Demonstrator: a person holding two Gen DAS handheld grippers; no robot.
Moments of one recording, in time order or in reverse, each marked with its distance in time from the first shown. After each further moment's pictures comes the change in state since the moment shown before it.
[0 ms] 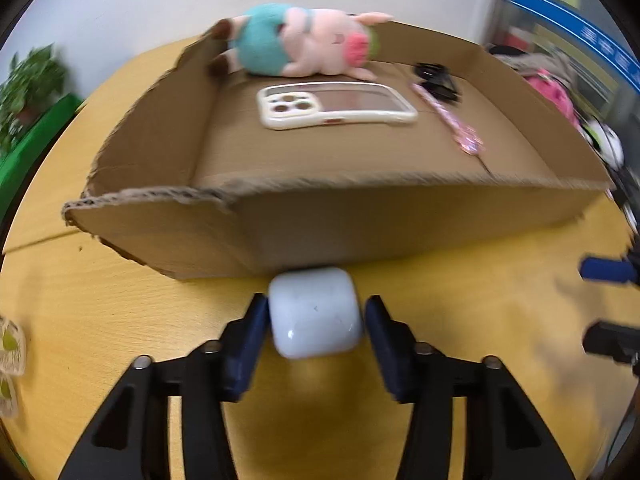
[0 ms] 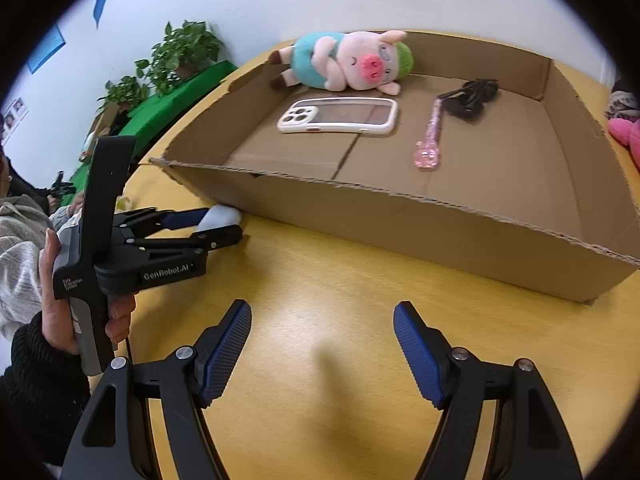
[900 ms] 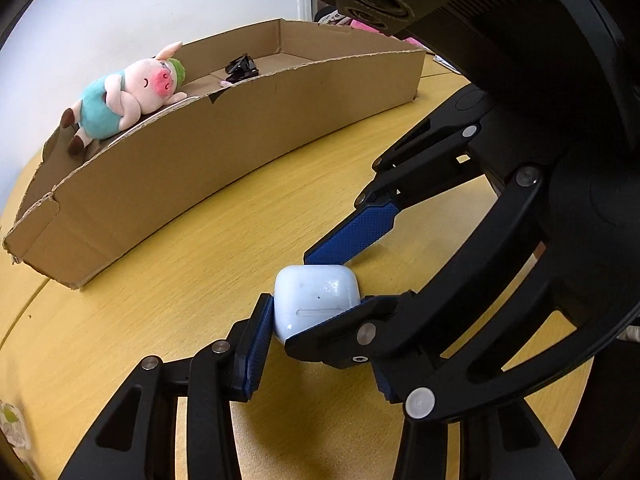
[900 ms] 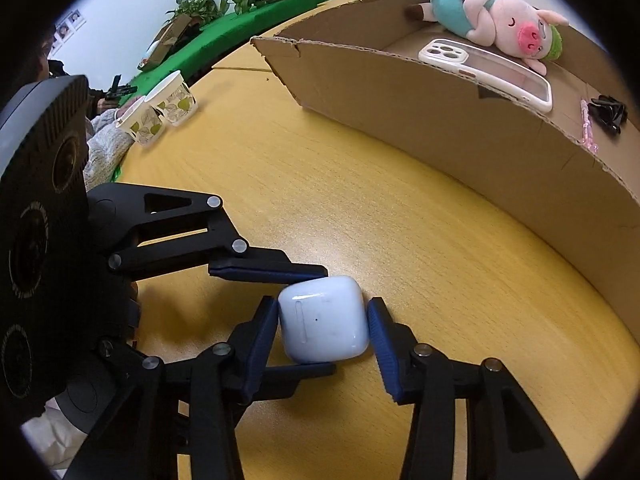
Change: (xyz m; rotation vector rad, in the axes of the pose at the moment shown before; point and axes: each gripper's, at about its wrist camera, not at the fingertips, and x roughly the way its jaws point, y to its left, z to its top) left arm -0.045 -0.069 -0.061 0.433 -0.036 -0.227; right arm 0.056 0.071 -0.011 -0.244 0.213 0.150
